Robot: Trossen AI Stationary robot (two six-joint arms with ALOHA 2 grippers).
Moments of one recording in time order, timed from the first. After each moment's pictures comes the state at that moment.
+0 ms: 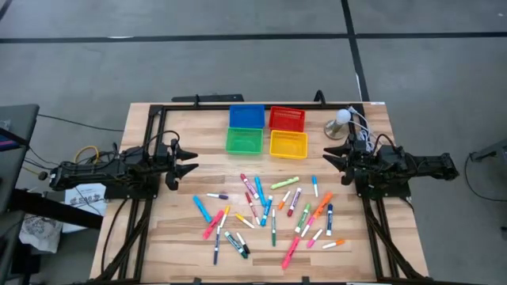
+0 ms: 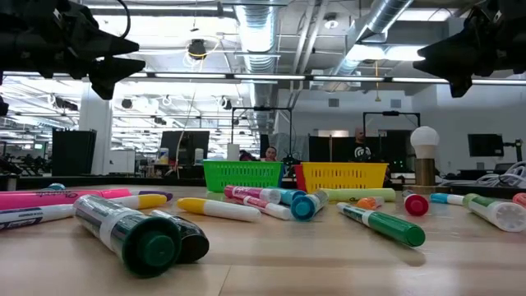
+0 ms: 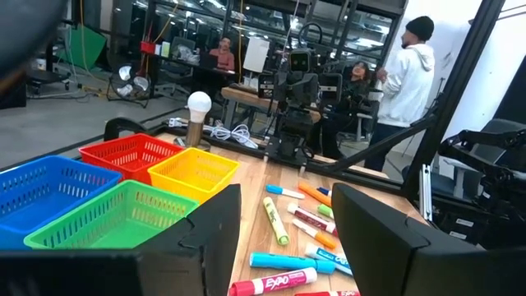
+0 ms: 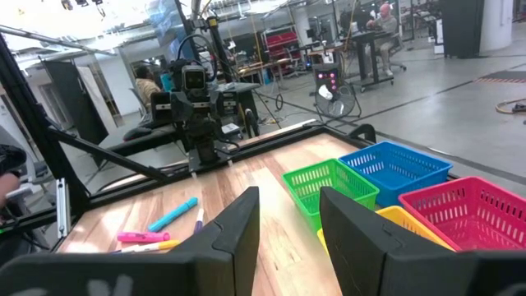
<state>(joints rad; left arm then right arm) 0.05 0.12 0.05 0.14 -0.05 -0.20 0.08 0.00 0.17 -0.17 0.31 0.19</state>
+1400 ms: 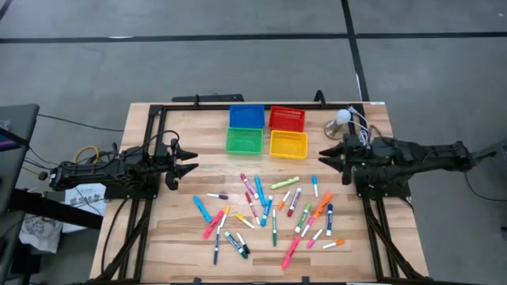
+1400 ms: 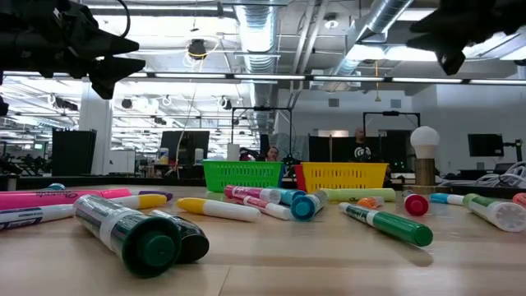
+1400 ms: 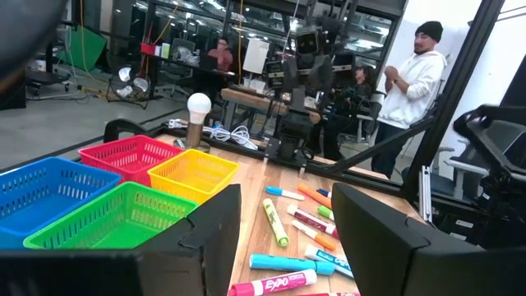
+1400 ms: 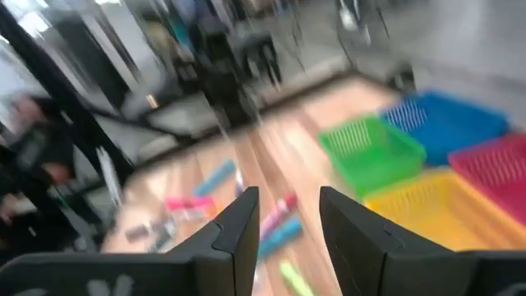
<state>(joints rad) 0.05 0.12 0.05 0.14 -0.05 -0.20 0.08 0.43 0.51 -0.38 0.19 0.39</state>
